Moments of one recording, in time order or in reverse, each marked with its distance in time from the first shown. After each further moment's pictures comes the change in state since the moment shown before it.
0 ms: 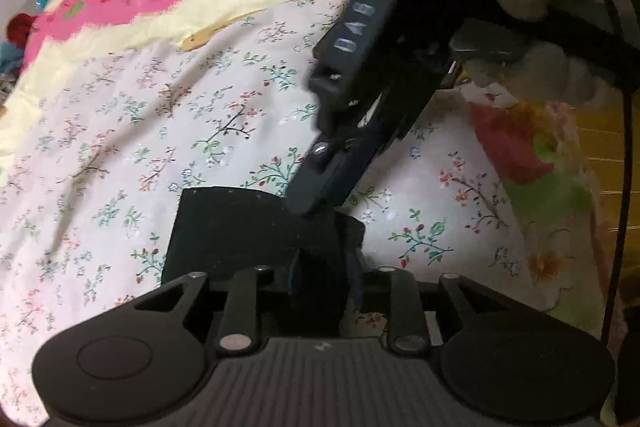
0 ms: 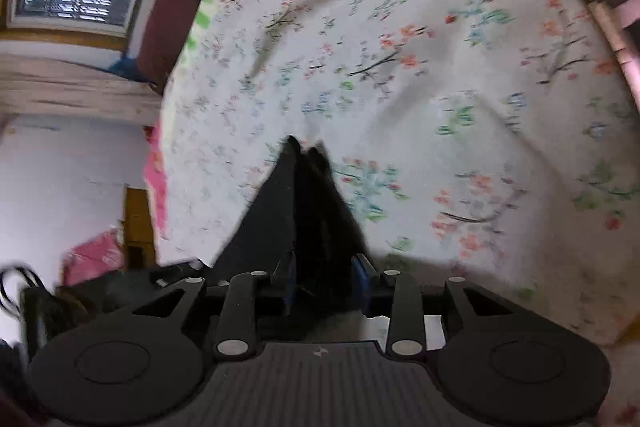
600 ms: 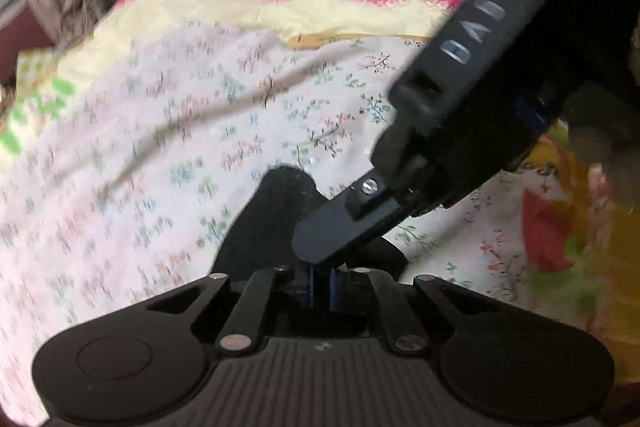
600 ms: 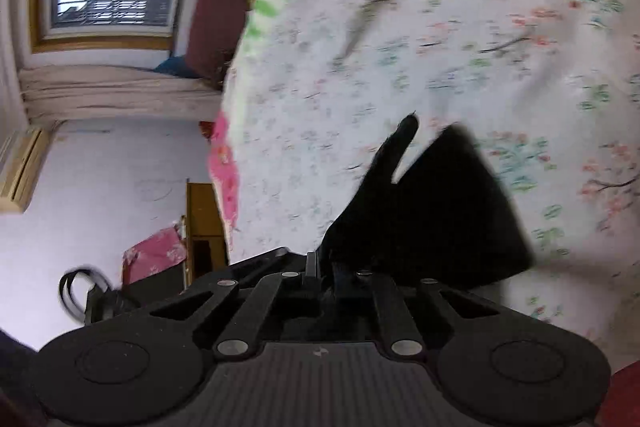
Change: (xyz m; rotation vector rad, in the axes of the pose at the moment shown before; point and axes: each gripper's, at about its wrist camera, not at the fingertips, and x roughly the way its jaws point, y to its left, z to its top) left arm -0.032 0.035 0.008 -0.354 -0.025 0.088; right arm -0.004 0.064 -0.009 0.009 0.015 0.120
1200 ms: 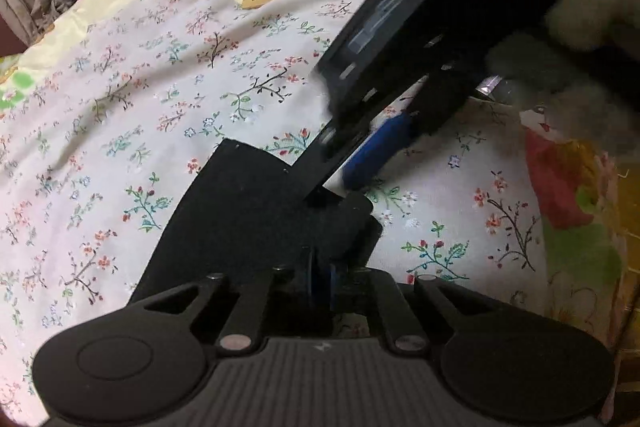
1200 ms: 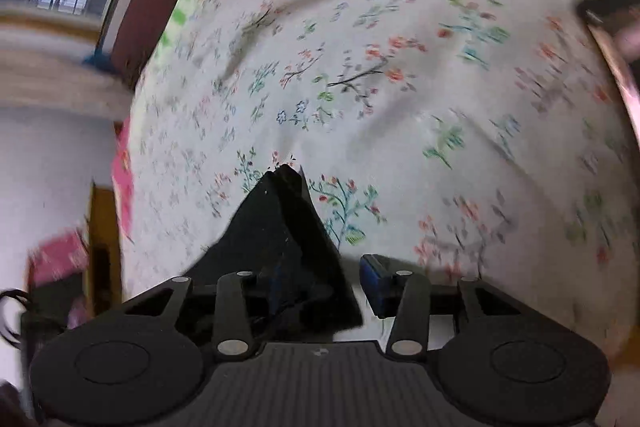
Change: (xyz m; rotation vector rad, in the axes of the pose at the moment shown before) left arm 0.057 -0.031 -0.028 0.111 0.027 -0.018; right arm 0.014 -0.062 0.023 -0.123 -0.006 -0.298
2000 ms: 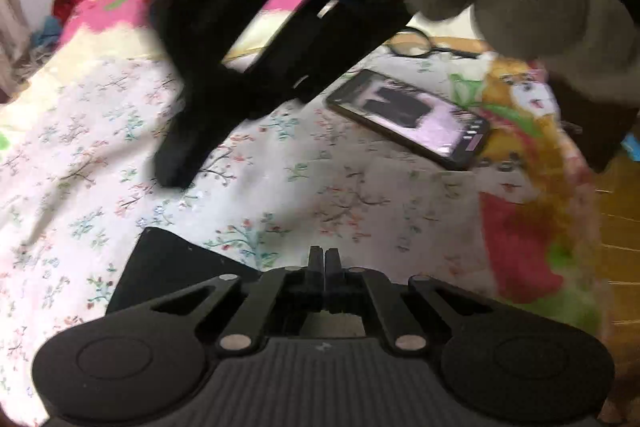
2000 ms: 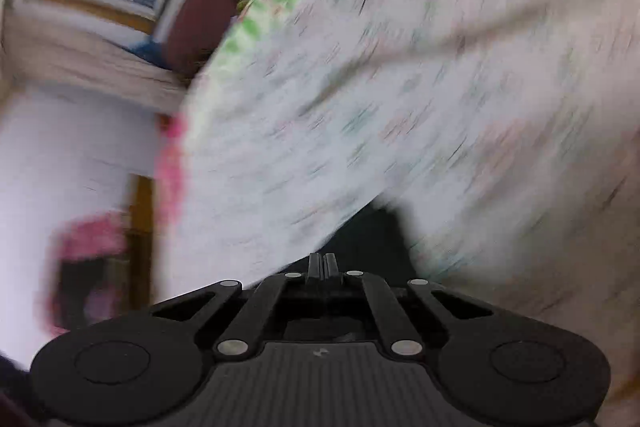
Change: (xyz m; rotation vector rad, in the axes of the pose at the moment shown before) left arm 0.000 -0.030 0.024 0.030 -0.123 -0.035; right arm -0.067 0.048 0.029 -0.057 -0.093 0.034
